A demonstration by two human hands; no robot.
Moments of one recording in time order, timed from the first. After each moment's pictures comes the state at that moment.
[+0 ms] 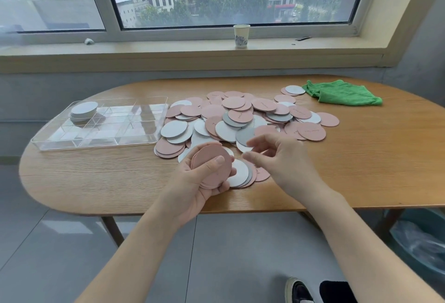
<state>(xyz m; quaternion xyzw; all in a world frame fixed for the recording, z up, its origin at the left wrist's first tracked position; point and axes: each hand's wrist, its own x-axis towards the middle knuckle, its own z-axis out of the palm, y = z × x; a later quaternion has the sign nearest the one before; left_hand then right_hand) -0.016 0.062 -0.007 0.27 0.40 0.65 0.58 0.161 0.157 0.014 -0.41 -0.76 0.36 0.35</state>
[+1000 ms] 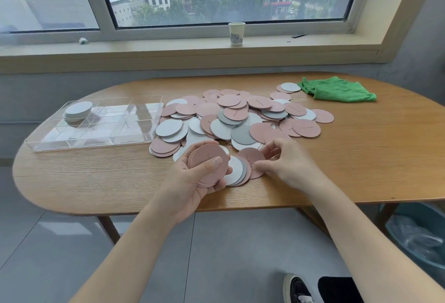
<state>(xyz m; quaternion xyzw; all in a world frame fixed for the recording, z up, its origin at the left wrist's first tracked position) -0.015 0.065 -0.010 0.28 0.42 0.64 0.58 0.180 0.181 0.000 -0.51 -0.75 0.35 0.23</state>
